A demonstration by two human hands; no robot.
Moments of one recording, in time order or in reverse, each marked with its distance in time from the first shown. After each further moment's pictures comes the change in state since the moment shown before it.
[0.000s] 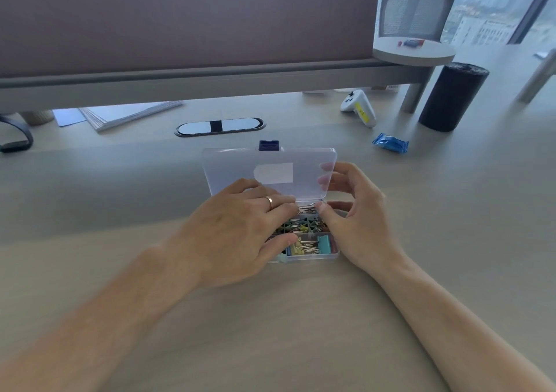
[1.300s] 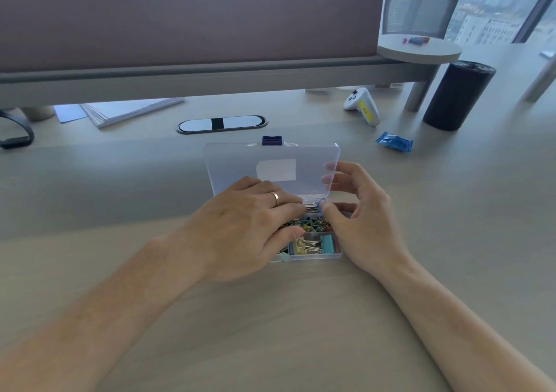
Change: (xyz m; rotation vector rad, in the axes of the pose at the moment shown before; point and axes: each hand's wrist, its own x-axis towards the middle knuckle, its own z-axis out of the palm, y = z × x) left_hand 0.004 0.000 0.001 -0.125 0.058 0.023; right_hand -0.004 -0.005 -0.001 -0.008 0.001 0.044
